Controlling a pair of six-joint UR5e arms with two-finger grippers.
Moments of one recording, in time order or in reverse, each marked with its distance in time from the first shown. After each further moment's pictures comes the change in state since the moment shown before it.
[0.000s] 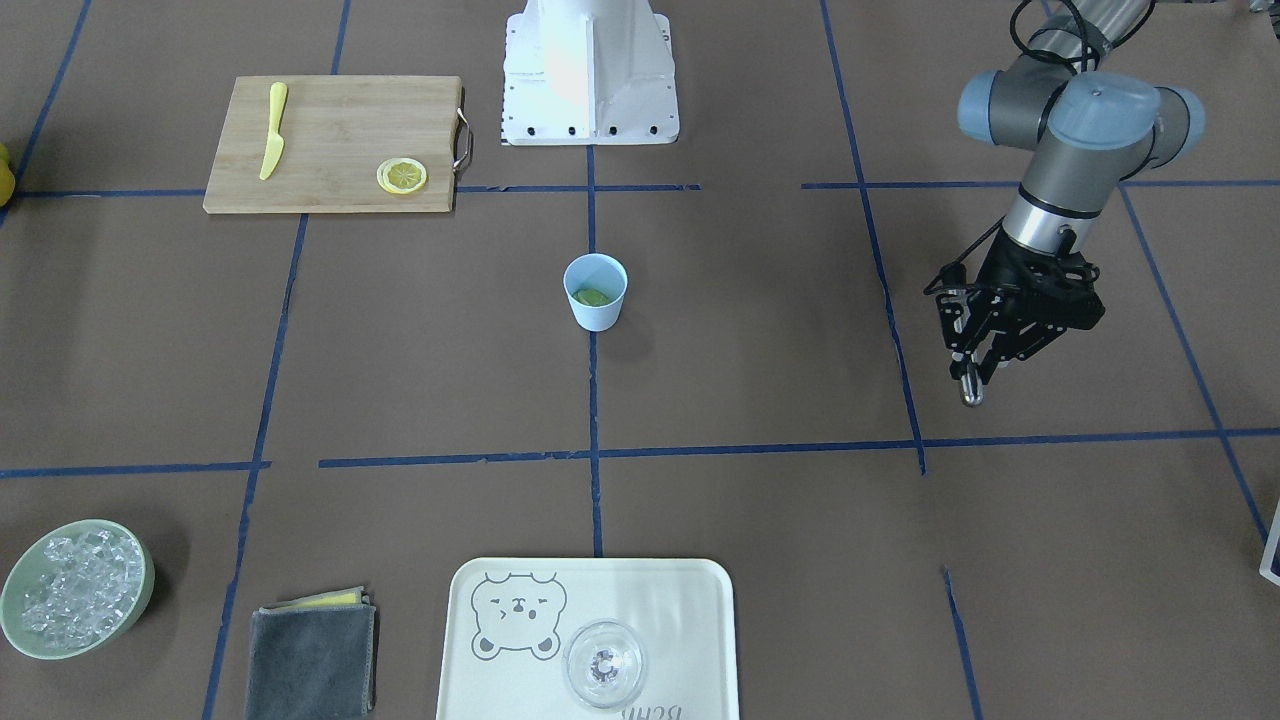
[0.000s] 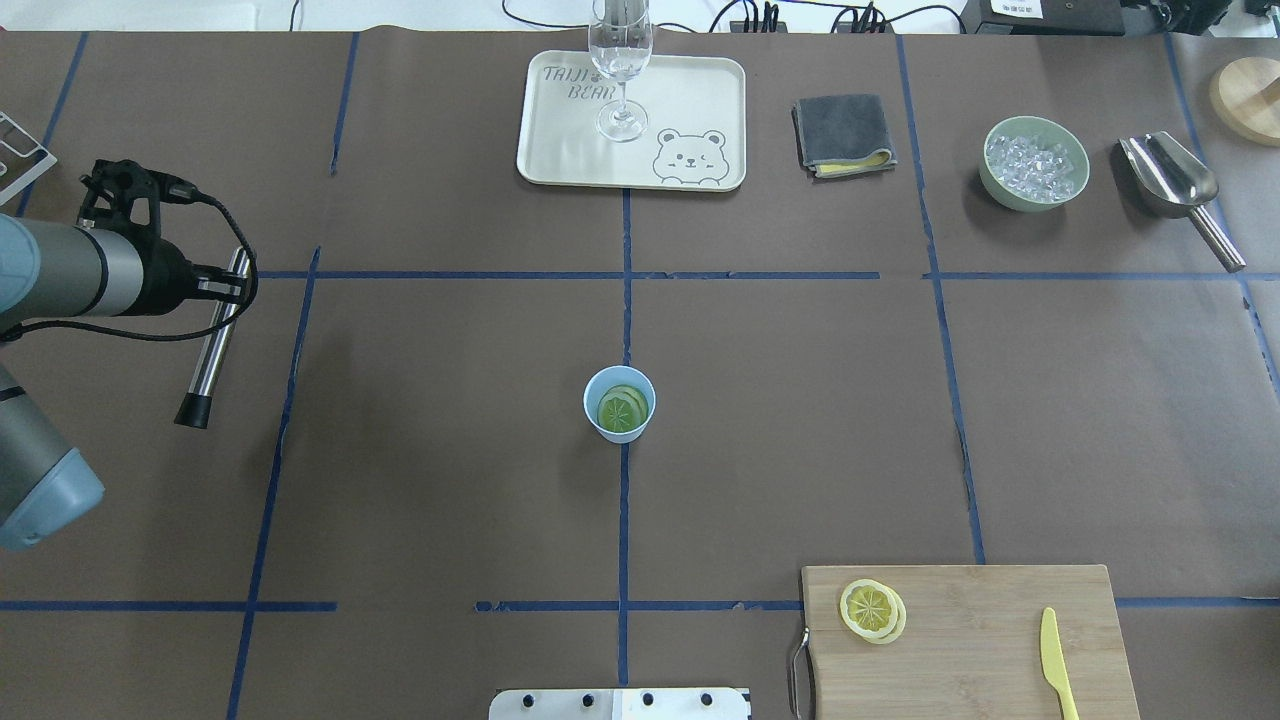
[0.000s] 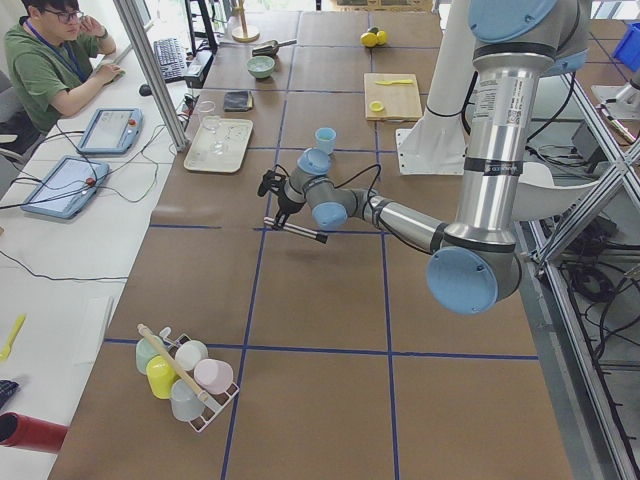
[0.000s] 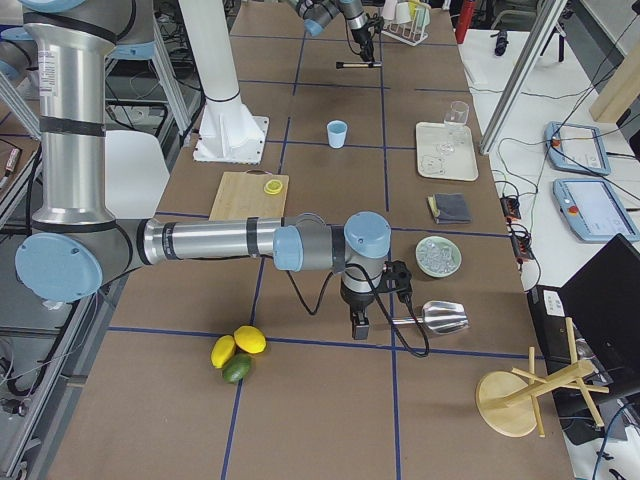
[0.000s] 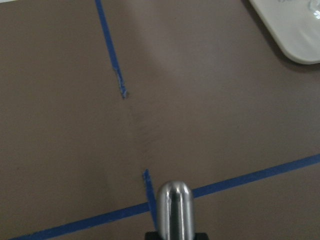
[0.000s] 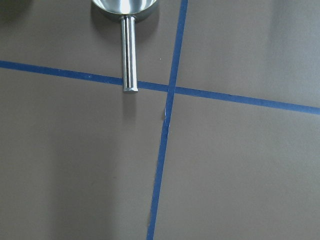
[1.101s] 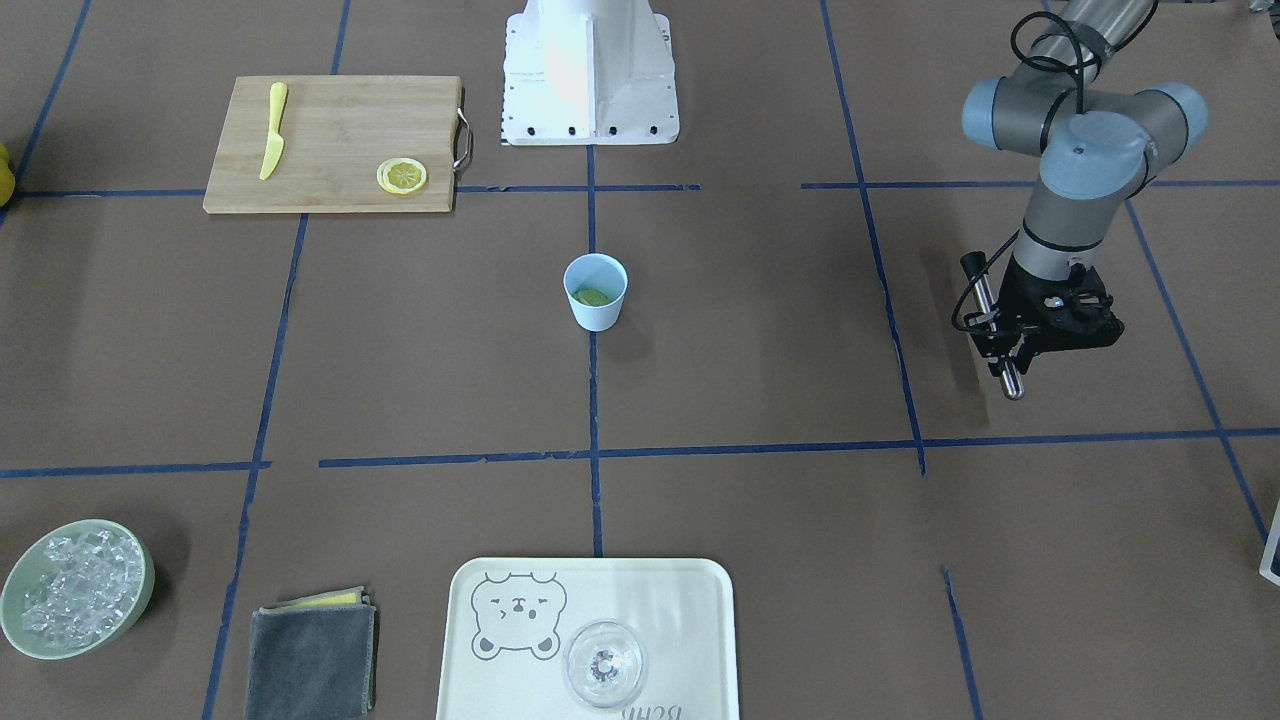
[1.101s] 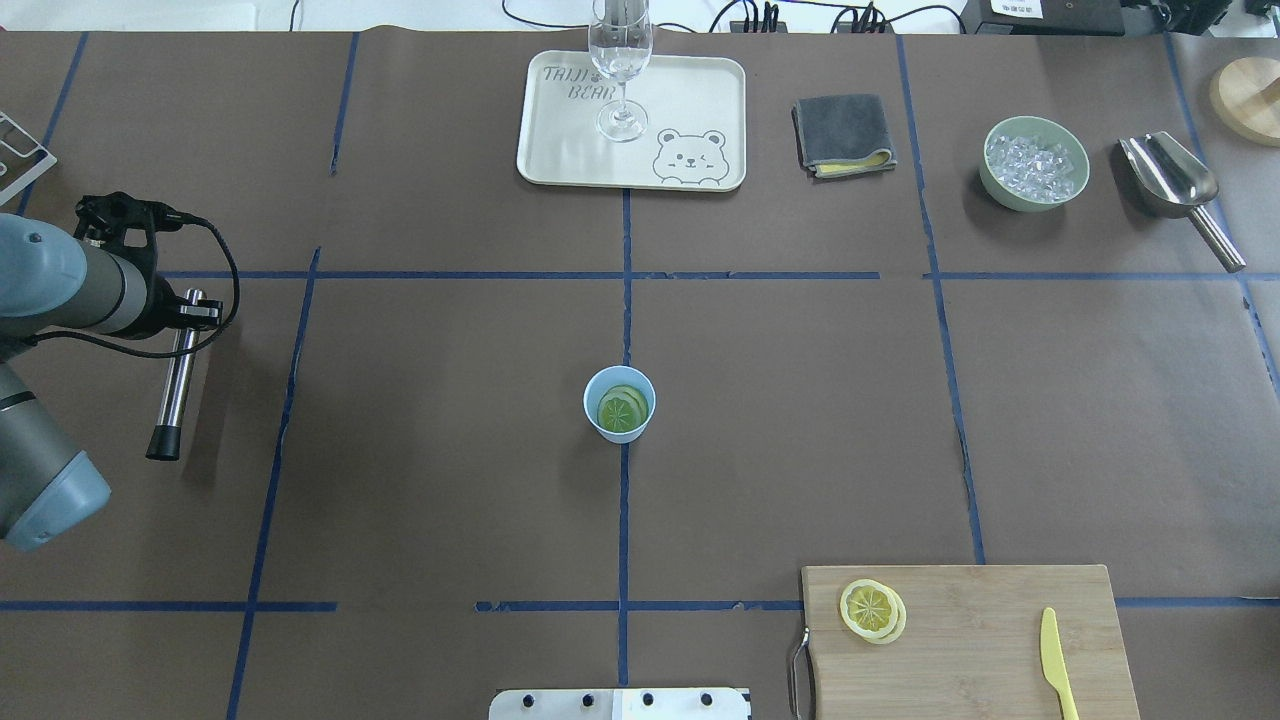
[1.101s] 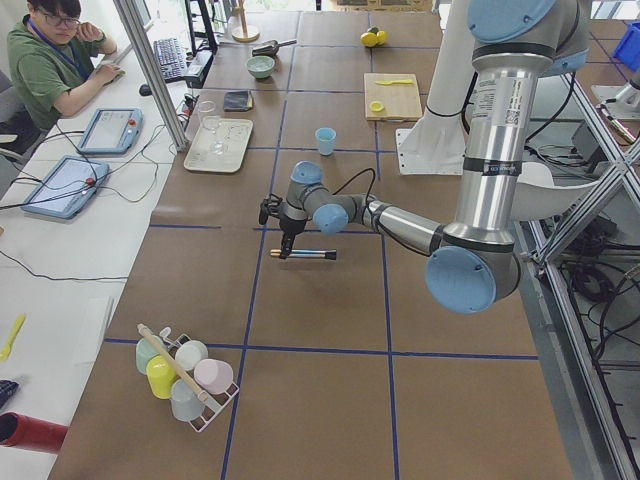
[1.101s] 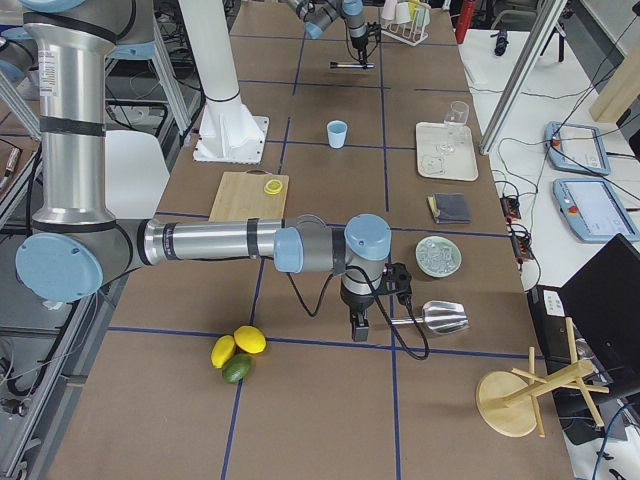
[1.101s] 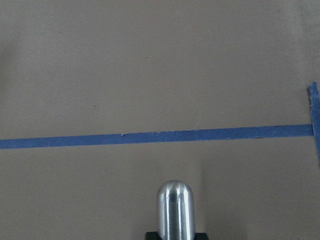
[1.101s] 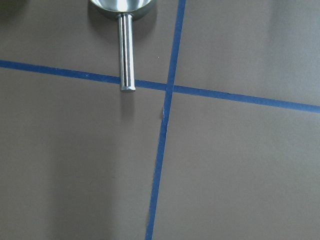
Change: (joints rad) left arm 0.011 -0.027 0.054 0.224 0.002 -0.107; right arm 0.000 0.002 -0.008 0.002 0.000 0.000
